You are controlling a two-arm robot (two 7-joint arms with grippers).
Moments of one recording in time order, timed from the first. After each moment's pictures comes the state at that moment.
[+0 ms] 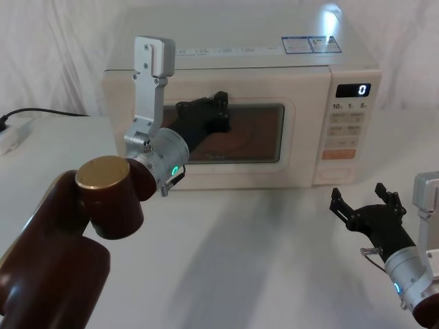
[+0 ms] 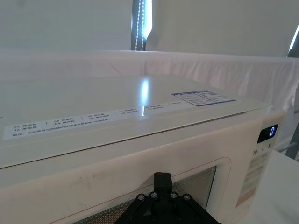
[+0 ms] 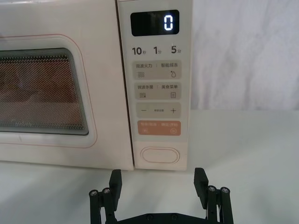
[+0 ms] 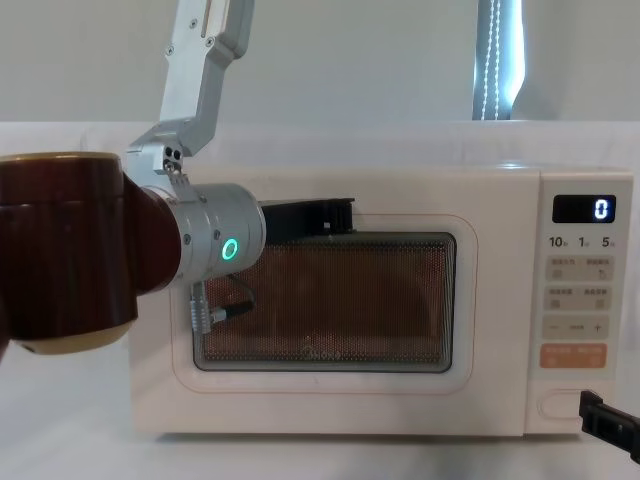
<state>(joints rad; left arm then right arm) -0.55 0.11 0.36 -1.34 -0.35 0.26 -0.20 0.05 0.06 -0.06 -1.49 0.12 -0.04 0.13</state>
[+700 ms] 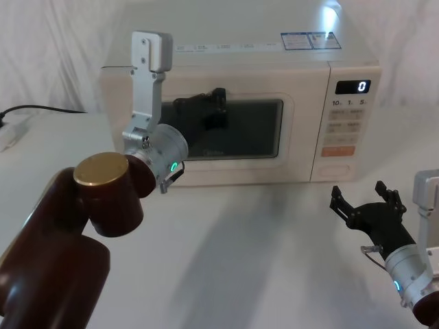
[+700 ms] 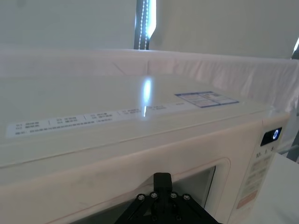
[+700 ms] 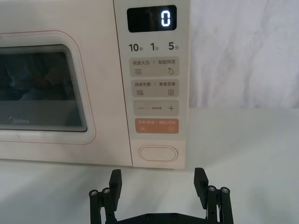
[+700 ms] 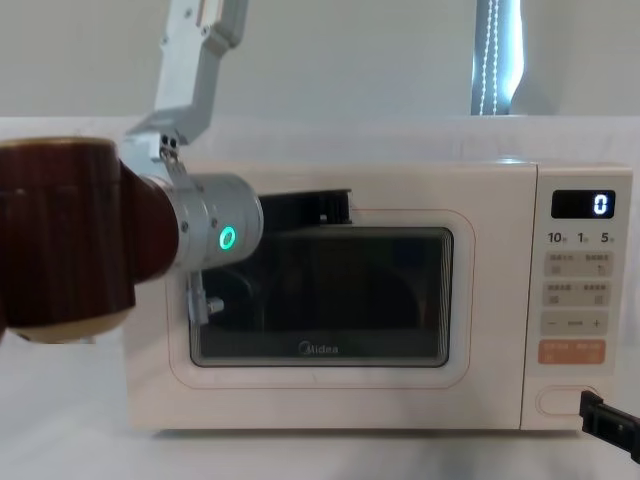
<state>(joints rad) -0.53 0.09 0.34 -1.38 -0.34 0.29 -0.19 0.05 0.06 -0.06 -1.49 0.12 -0.04 0.13</state>
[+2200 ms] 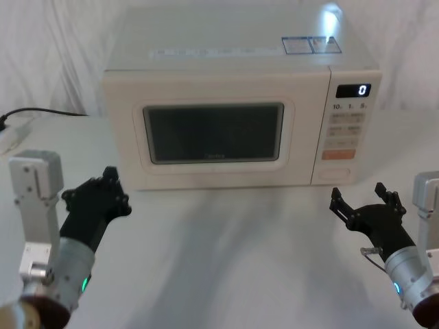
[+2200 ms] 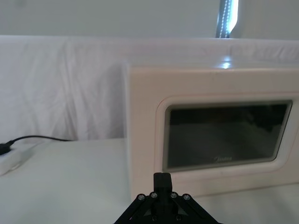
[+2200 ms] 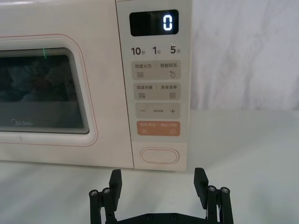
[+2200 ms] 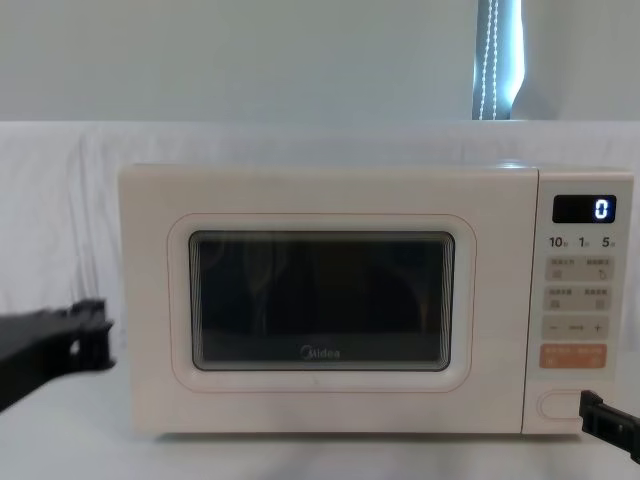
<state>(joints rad) 0.04 0.17 0.11 -1.80 -0.18 0.13 -0.02 0.05 0.06 -0.06 -1.49 0.12 -0.04 0.13</state>
